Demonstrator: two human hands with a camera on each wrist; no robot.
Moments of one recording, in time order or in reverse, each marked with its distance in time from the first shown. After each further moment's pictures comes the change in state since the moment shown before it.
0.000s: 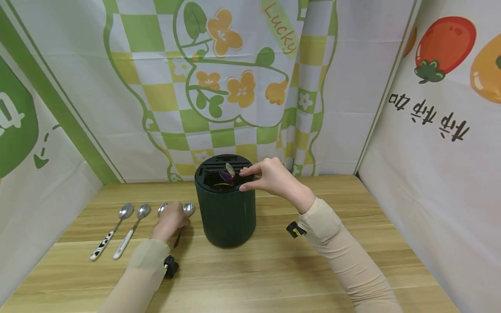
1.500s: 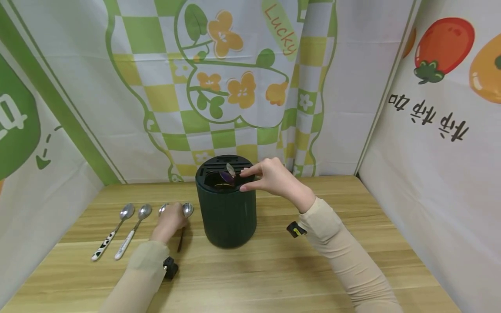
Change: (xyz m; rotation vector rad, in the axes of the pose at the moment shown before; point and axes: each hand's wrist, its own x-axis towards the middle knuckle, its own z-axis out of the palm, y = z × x) left_hand -0.002 -0.002 -0.001 -0.003 0.008 0.009; right_hand 0.000 -0.001 -0.001 -0.025 -0.007 -0.012
